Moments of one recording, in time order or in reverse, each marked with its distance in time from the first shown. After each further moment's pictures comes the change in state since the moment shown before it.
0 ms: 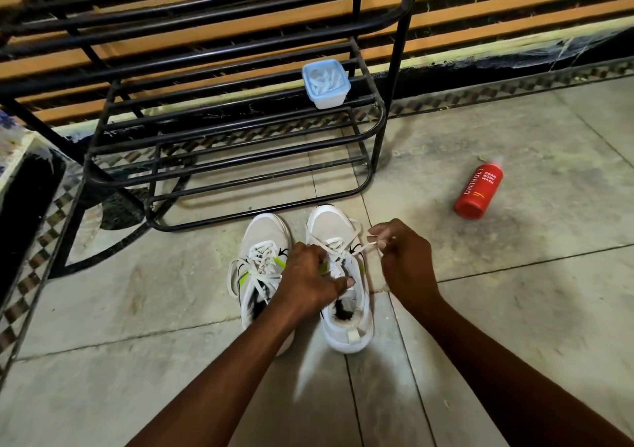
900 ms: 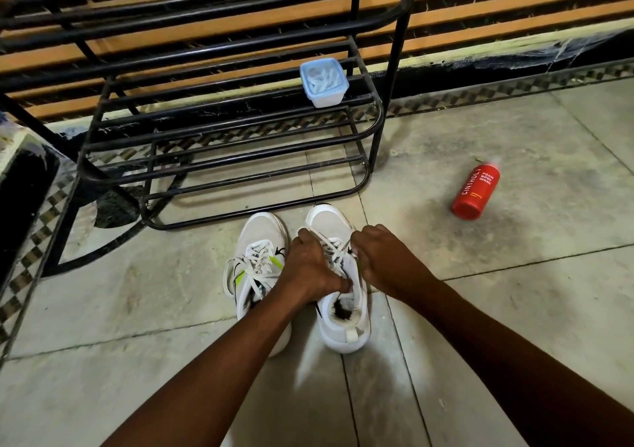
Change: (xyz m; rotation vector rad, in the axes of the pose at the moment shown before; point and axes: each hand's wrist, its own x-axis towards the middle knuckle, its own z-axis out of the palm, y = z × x) left_hand 0.025 0.008 0.006 0.058 -0.115 -0.158; right_hand 0.025 0.017 0.009 -0.545 -0.421 -0.578
